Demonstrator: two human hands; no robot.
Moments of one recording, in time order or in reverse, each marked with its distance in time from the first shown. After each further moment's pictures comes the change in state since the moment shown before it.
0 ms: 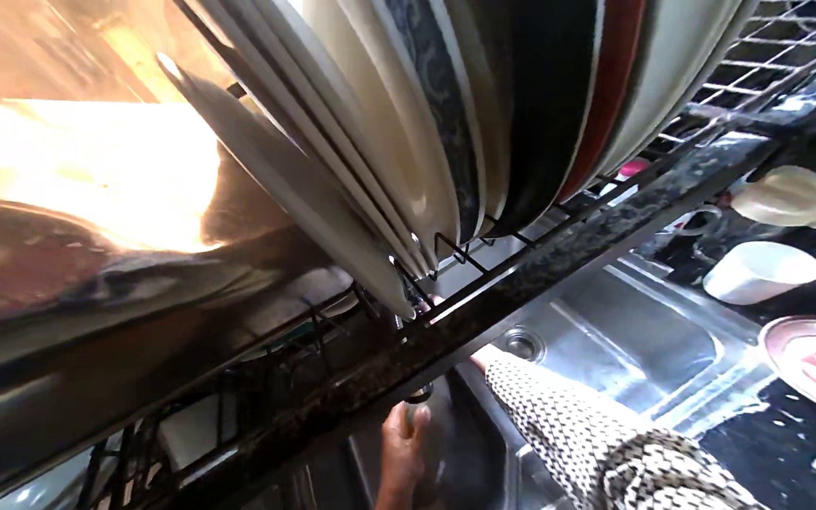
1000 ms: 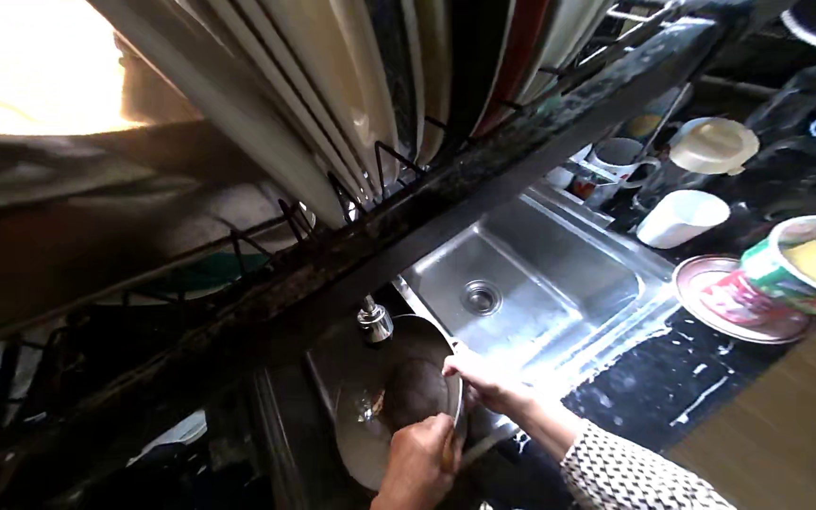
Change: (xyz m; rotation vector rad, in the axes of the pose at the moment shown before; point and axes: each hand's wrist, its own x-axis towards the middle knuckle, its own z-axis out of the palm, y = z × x) left_hand -0.081 -0.003 0.029 0.674 -0.406 0.502; right_hand -0.167 0.080 0.012 0.772 -0.341 0.419
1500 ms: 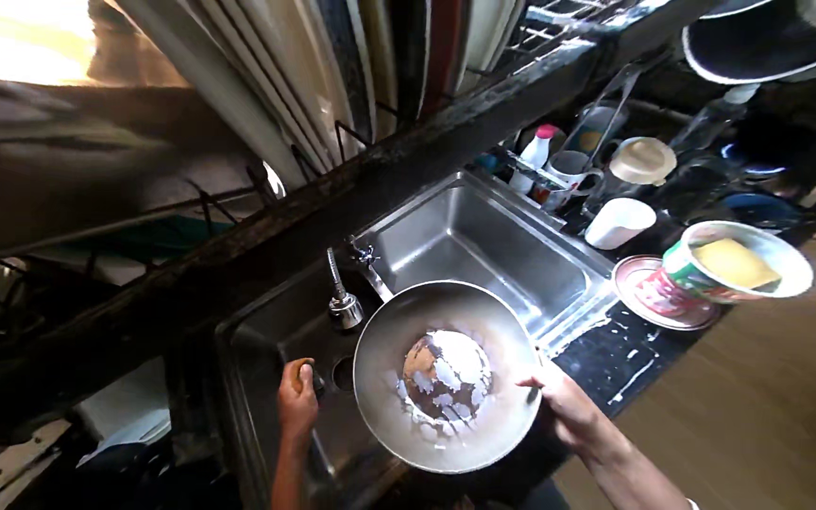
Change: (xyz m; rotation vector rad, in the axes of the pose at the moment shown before) left_hand 0.004 -0.098 -0.051 -0.376 0.531 -0.629; right_hand -0.106 0.043 -0.067 0.355 0.405 -0.263
